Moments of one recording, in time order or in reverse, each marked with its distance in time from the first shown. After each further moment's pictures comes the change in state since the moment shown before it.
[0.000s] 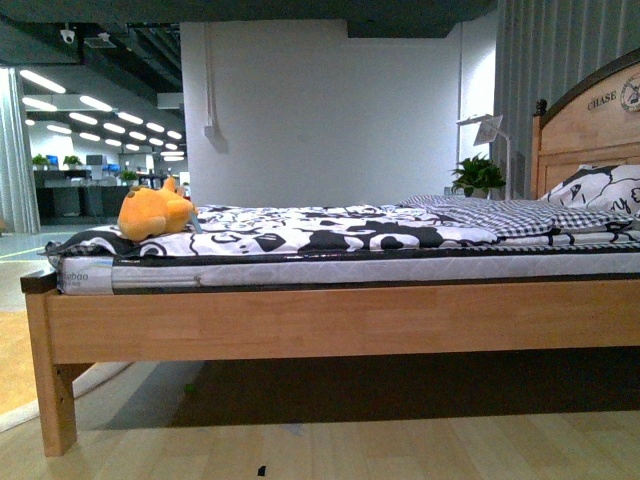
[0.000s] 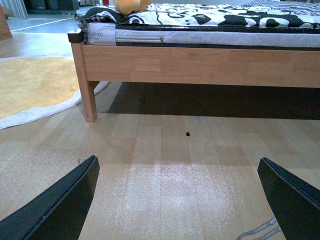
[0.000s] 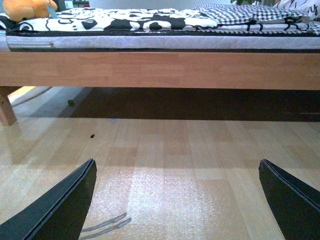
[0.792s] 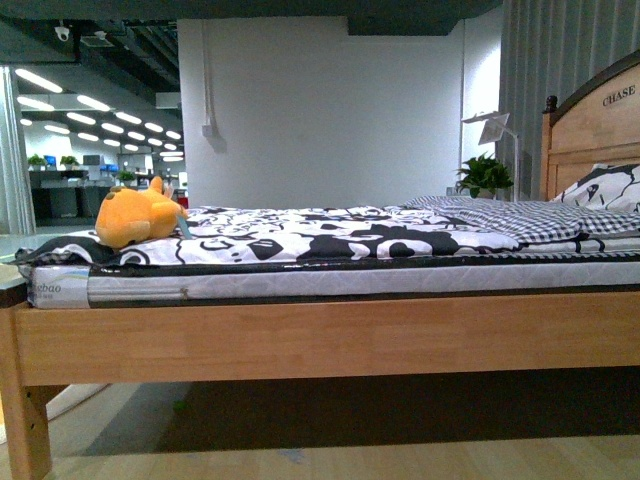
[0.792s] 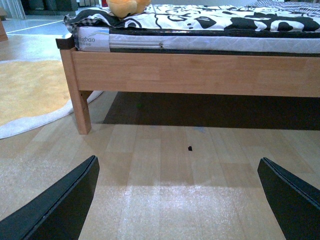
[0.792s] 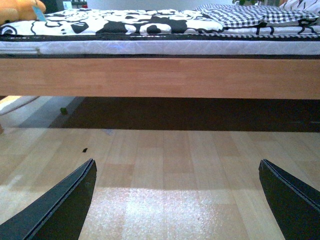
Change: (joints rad) left arm 0.000 0.000 0.000 0.000 0.000 0.000; right arm 0.000 0.000 0.000 0.000 0.000 0.000
